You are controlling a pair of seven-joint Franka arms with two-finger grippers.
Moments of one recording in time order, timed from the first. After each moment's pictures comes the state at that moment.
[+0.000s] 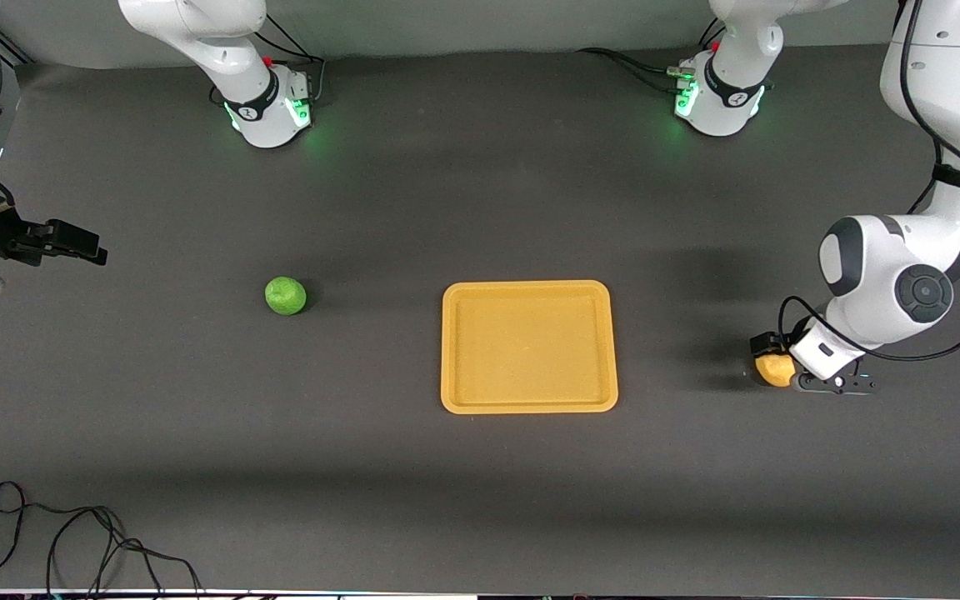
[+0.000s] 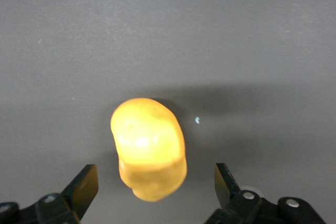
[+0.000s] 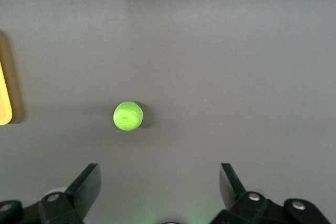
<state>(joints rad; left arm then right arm) 0.15 0.45 -0.12 -2.01 0.04 2.44 0.05 -0.05 0.04 0.00 -1.61 0.01 1.55 -0.01</state>
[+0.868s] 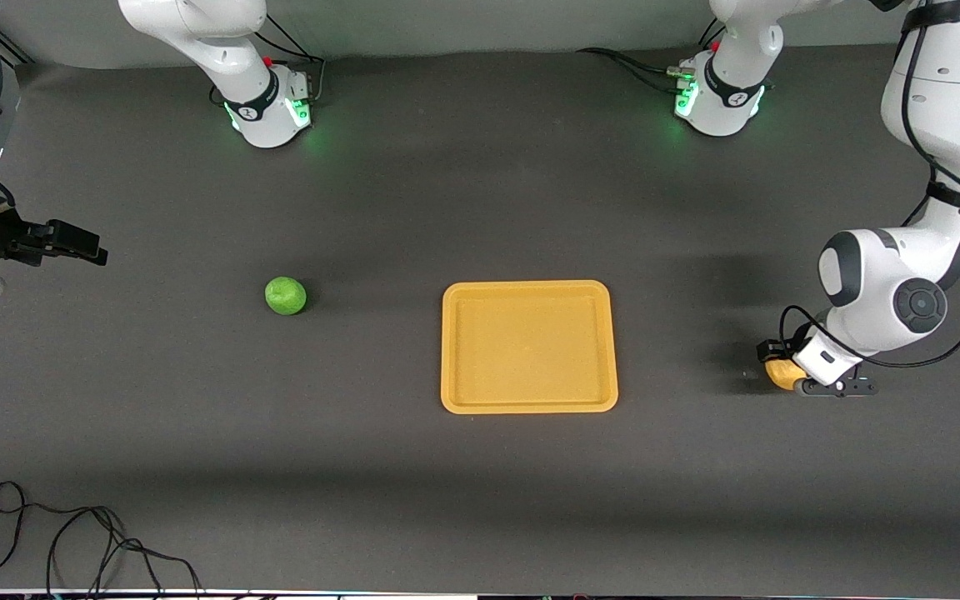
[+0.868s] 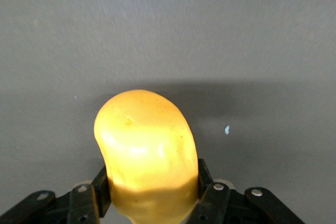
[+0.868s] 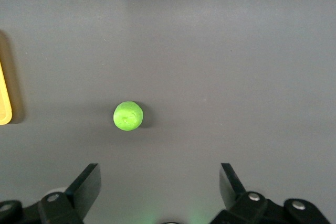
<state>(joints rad) 0.18 0.51 -0.13 -1.99 0.04 2.48 0.03 -0.05 0.05 0.00 -1.61 0.01 1.55 -0.01</state>
